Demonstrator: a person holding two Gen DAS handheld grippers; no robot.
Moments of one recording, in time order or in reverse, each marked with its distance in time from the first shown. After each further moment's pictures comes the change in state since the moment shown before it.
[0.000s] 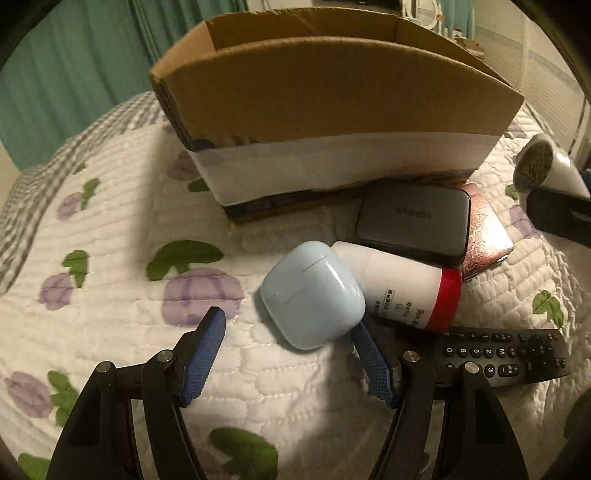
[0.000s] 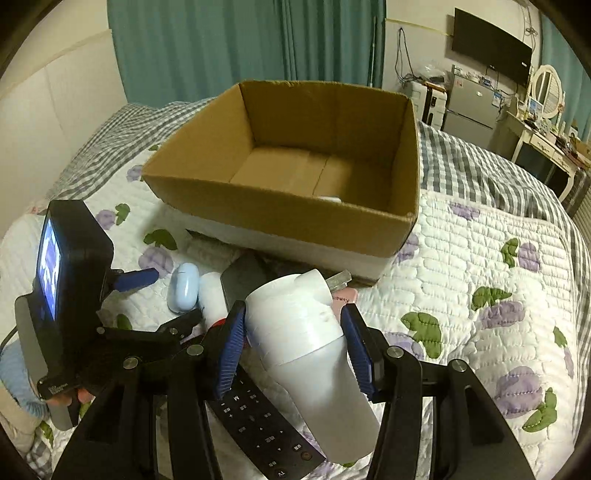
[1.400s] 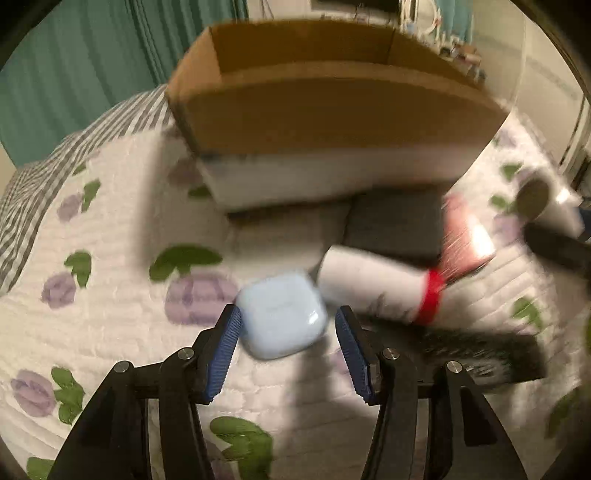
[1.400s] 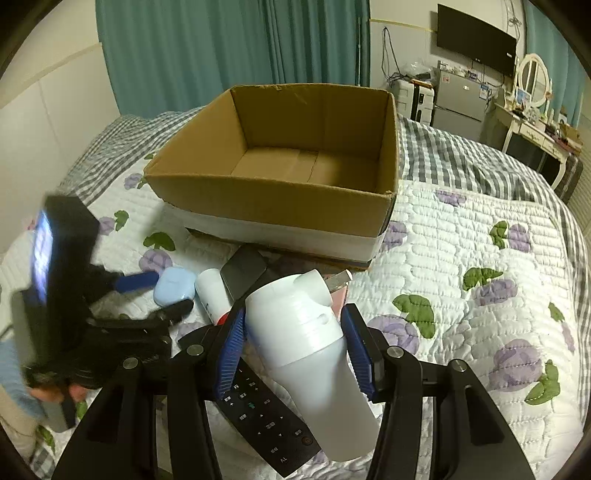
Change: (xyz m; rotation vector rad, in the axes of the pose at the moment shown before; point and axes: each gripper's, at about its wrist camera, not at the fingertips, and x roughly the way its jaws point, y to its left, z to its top) left arm -0.001 0.002 0.003 -0.013 0.020 -0.011; right arm -0.012 -0.004 -0.012 0.064 -0.024 -0.004
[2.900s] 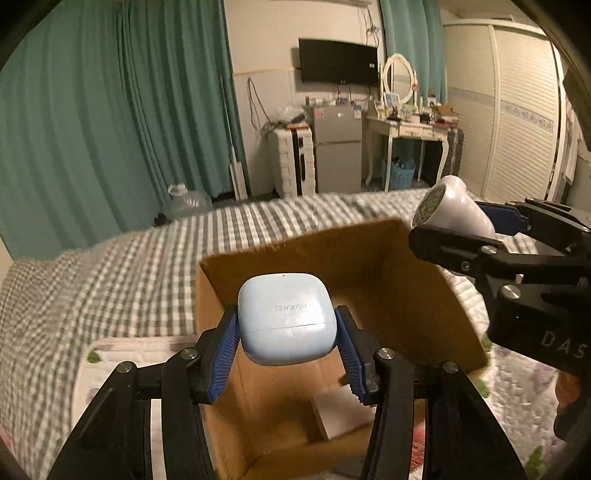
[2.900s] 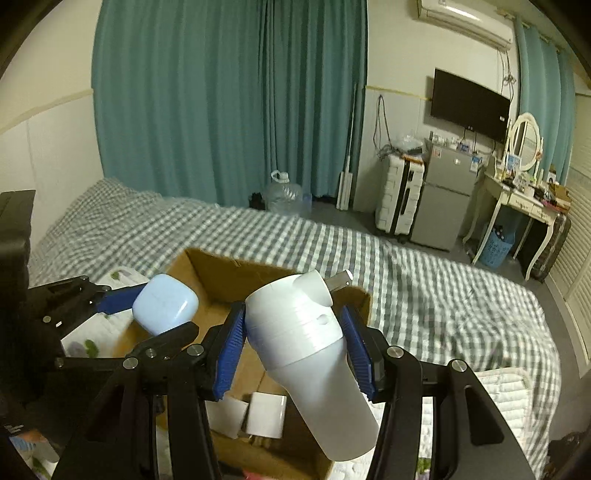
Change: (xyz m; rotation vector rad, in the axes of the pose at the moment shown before) left arm -0.054 0.002 0.168 0.042 -0.333 -0.052; right arm 0.011 -0.019 0.170 -0.066 -0.239 -0.079
